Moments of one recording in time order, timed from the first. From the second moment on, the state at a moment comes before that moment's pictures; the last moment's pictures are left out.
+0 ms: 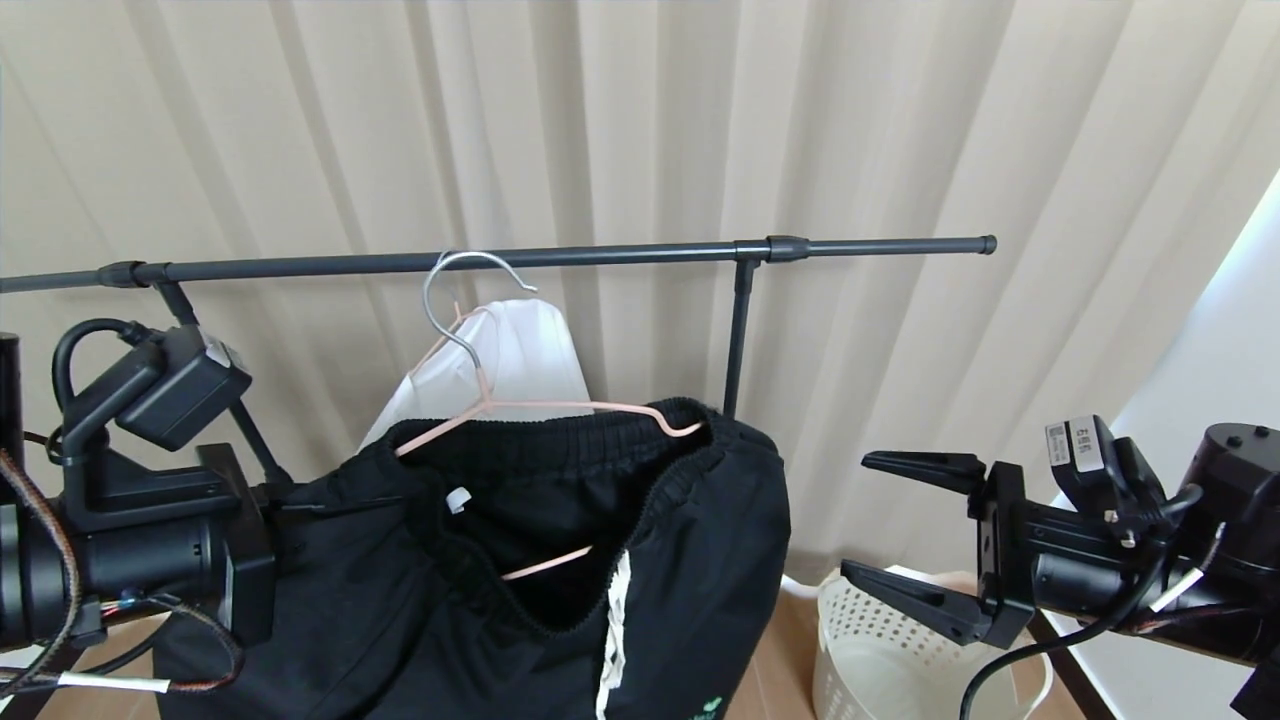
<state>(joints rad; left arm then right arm) -0.21 1.25 -0.63 -0.17 -0.51 0.26 0.27 1.67 -0.27 -1.25 0.78 -0.20</state>
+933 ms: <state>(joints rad) -0.25 1.42 -0.64 -0.38 -0.21 0.15 0.29 1.64 -0.27 -1.25 0.77 -0.20</state>
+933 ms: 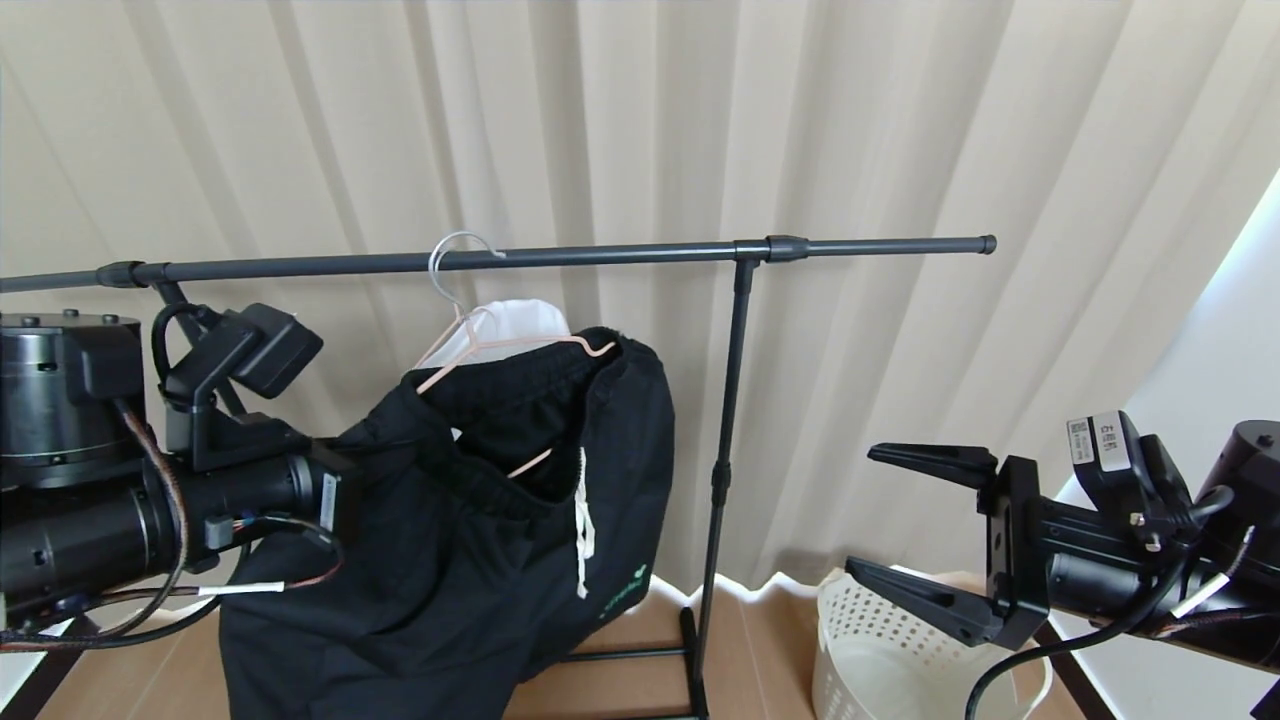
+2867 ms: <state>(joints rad) -0.44 2.17 -1.30 -0.57 0.21 -0.10 0.26 1.63 -0.28 -1.25 0.77 -0.20</state>
